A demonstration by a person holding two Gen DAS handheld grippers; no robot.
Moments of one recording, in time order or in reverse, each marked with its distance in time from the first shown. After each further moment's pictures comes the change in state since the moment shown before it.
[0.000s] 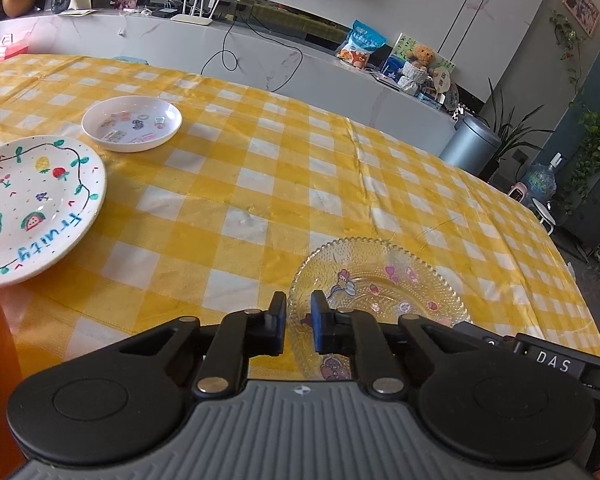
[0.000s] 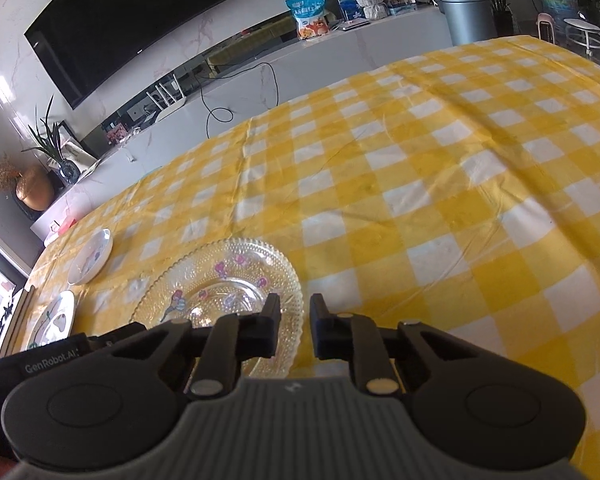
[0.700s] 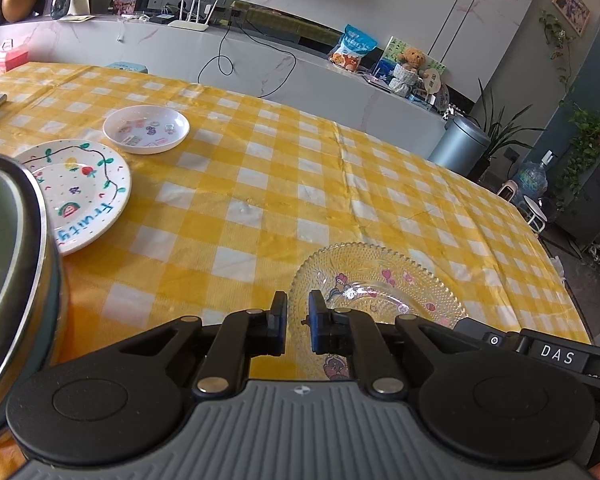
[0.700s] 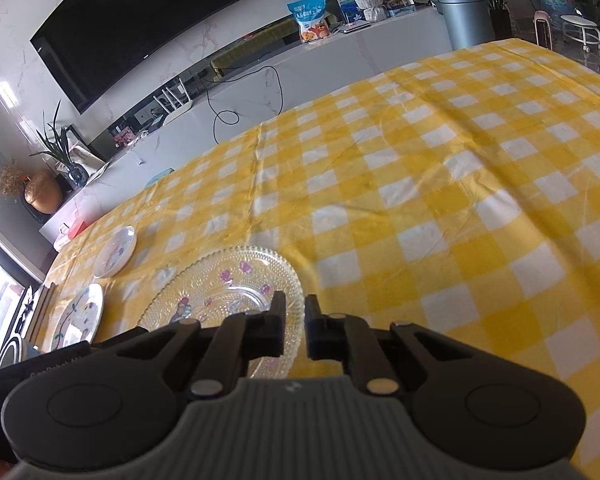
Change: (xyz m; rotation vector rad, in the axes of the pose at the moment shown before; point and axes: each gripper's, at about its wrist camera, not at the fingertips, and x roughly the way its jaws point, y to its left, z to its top) left arm -0.053 -0.007 -0.015 0.016 -0.004 -0.010; right arm -0.048 0.004 -0.011 0.019 0.002 0.019
